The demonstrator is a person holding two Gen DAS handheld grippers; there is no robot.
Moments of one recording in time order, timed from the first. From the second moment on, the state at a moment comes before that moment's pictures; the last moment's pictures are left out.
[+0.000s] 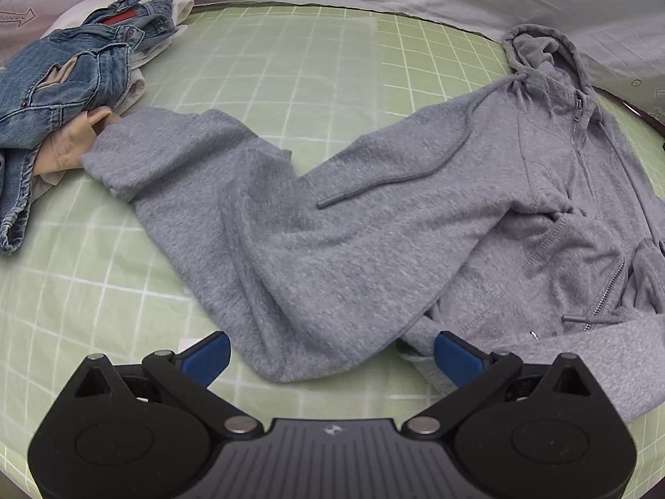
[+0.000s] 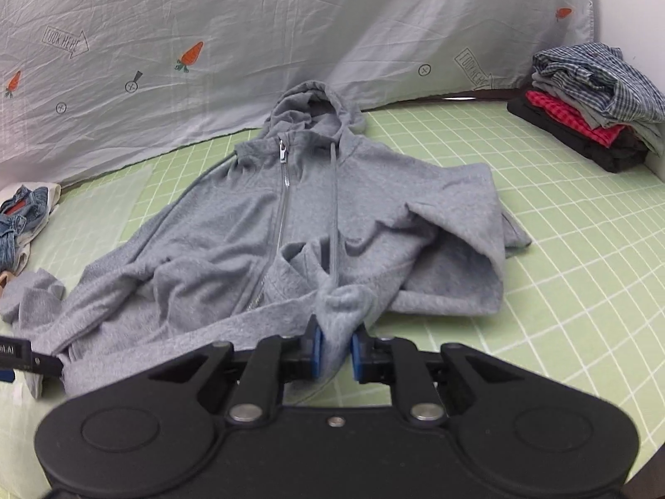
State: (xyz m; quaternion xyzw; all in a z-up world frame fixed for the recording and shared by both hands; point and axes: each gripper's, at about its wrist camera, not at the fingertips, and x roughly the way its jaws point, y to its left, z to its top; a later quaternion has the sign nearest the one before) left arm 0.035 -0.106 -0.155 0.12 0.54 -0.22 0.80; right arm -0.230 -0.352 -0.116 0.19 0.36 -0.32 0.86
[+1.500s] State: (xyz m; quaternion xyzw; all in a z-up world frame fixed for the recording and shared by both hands) left arm 0.007 -0.141 -0.186 0.01 0.62 -0.02 0.79; right arm -0.251 -0.582 -0.095 0.02 0.33 -0.35 0.88
